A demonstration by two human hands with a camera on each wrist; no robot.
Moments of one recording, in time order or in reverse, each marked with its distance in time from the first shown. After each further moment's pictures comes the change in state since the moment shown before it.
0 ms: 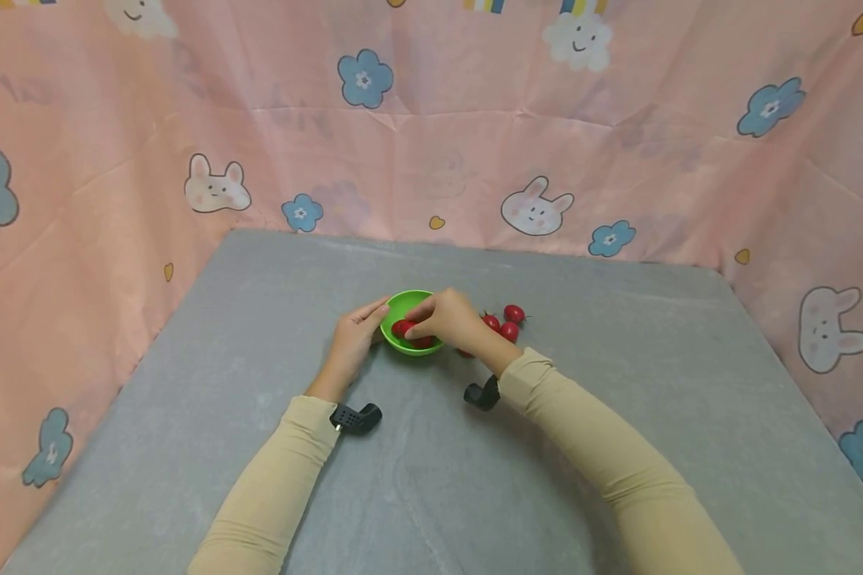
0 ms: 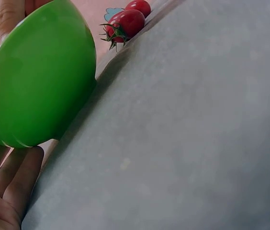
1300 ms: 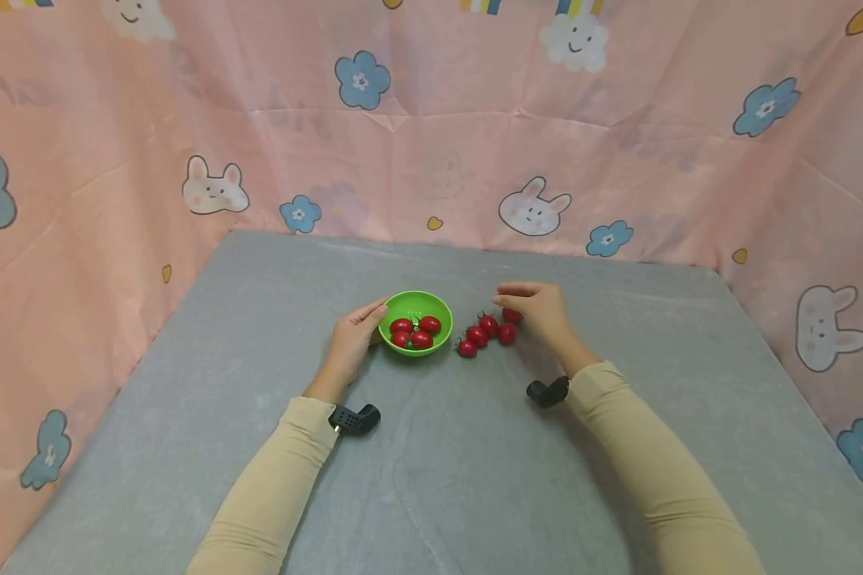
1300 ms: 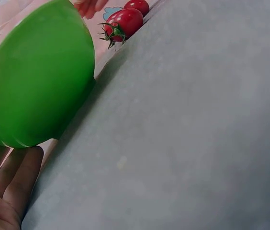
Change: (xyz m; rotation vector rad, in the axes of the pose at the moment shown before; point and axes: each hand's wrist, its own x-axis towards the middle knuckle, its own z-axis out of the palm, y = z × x) left_hand 0.001 -0.003 0.002 0.011 0.016 0.001; right_hand -0.027 0.102 -0.066 0.336 0.355 0.120
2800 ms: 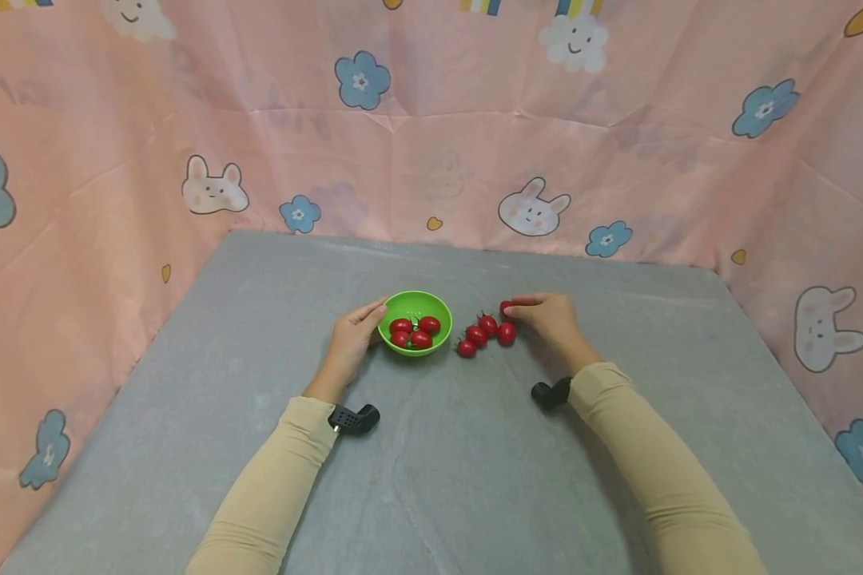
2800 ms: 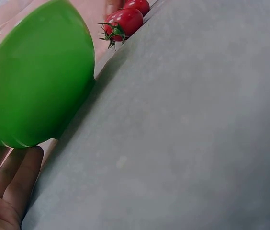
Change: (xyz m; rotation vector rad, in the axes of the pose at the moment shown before) left_hand -0.001 0.002 0.000 0.020 0.002 -0.007; right_hand 0.006 0.020 -0.008 -0.107 0.006 0.148
